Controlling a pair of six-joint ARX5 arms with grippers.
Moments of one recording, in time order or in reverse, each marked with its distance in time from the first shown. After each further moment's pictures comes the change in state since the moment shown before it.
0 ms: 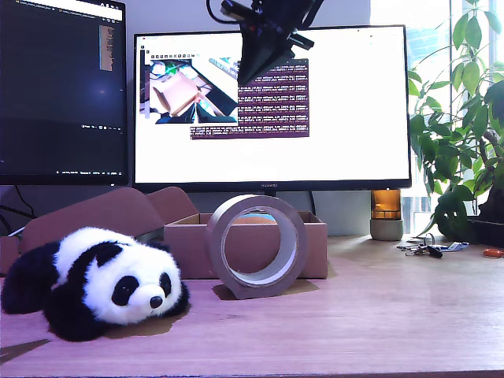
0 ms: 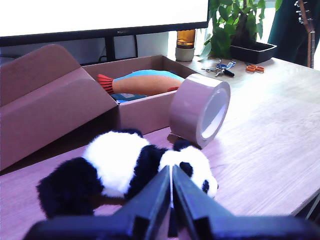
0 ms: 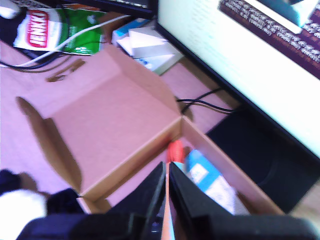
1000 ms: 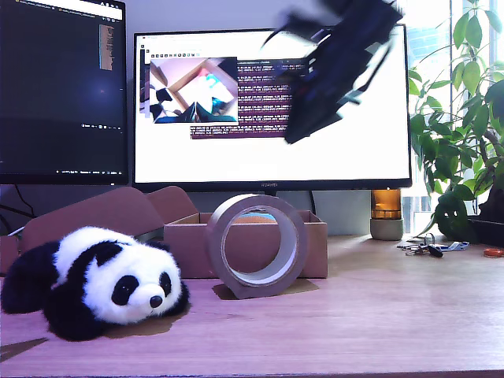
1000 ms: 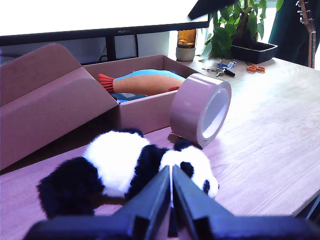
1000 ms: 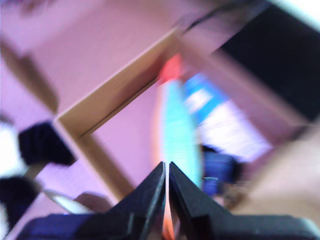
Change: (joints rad) left arm 0.000 0.000 0.000 0.000 0.000 -0.001; right arm -0.118 -0.410 -0.920 0.512 -0.030 0.024
